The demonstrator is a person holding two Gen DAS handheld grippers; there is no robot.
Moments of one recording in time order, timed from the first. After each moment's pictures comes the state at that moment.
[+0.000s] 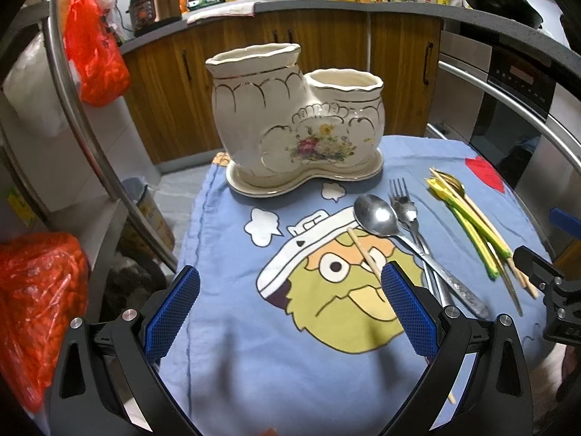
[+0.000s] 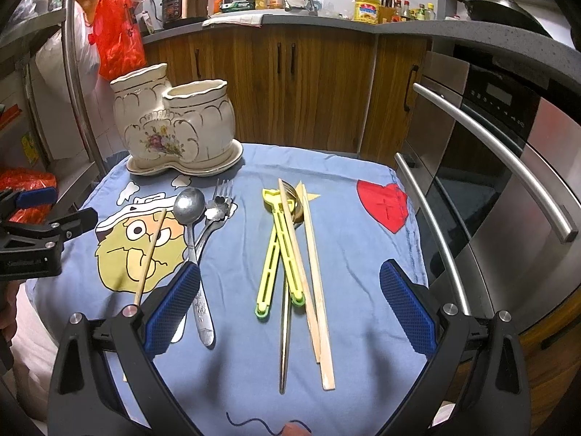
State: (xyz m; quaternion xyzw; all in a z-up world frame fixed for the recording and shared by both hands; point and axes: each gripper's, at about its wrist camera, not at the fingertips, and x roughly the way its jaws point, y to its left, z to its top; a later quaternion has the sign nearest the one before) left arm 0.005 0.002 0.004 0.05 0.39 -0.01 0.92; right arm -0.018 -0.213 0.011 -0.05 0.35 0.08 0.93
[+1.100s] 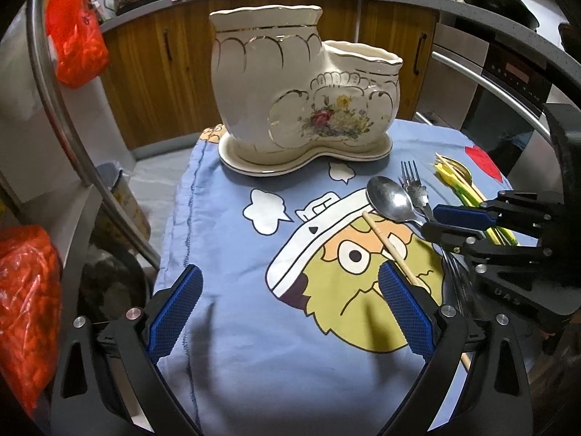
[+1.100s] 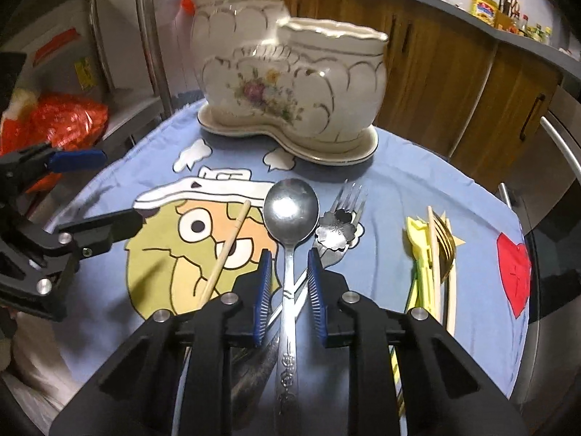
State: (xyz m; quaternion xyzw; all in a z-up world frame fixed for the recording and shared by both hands) left arm 0.025 0.036 -0.019 0.02 0.42 -0.07 0.91; right arm 0.054 -0.118 -0.030 -0.14 0.42 0.24 0.86
